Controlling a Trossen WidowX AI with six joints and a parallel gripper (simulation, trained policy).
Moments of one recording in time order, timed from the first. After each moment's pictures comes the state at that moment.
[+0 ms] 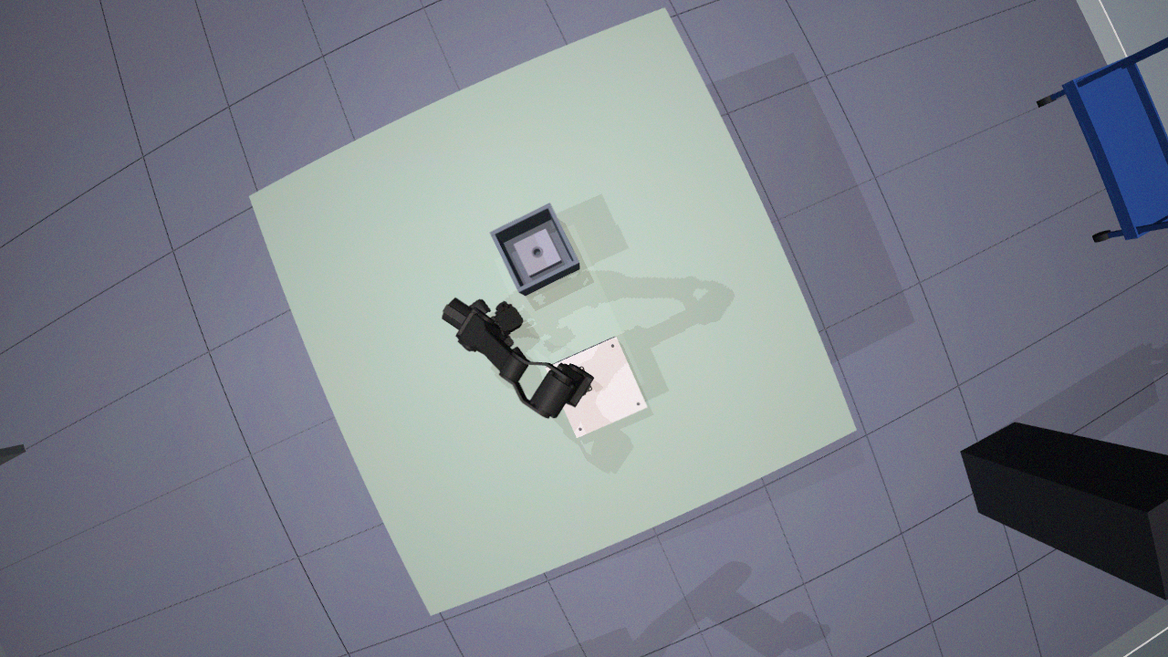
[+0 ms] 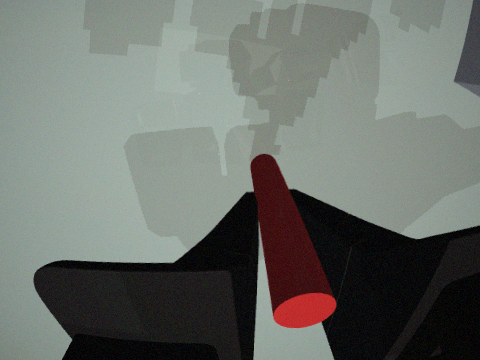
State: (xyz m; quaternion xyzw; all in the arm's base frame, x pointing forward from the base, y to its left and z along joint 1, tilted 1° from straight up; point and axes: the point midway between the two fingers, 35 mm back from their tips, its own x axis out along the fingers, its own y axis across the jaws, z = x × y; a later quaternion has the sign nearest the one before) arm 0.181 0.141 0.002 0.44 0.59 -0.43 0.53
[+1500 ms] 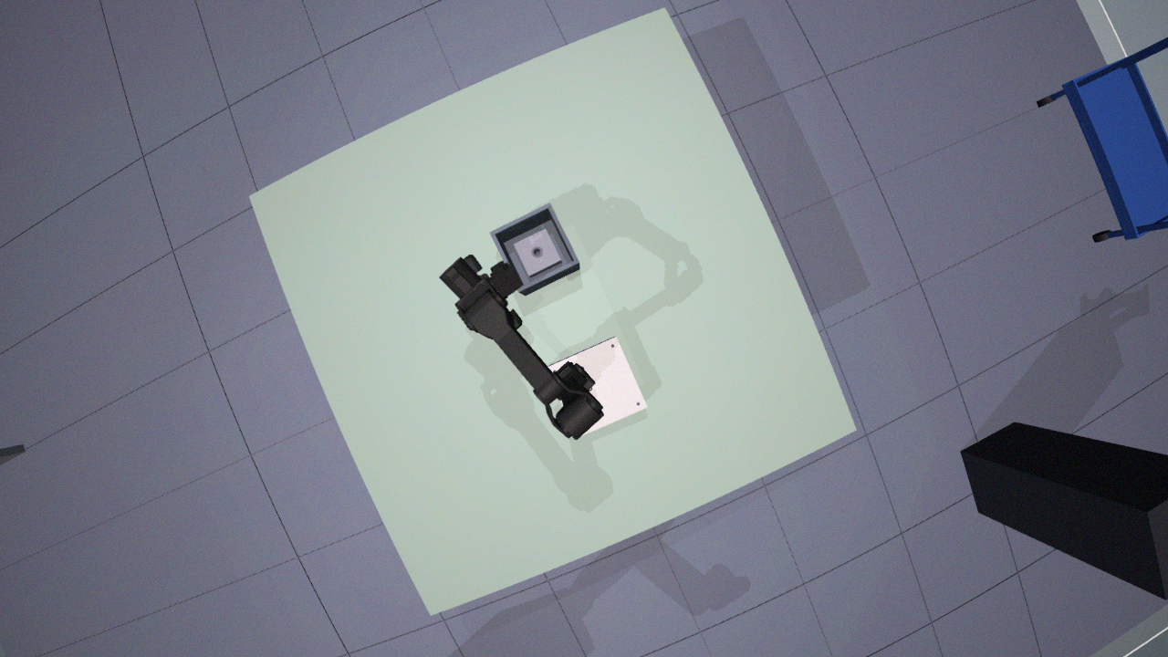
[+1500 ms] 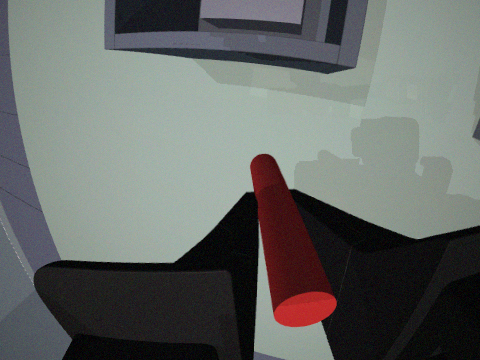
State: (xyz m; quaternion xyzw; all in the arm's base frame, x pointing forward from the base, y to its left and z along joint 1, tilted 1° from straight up) arm 0.269 0.098 0.156 0.53 0.49 -0.33 0.61
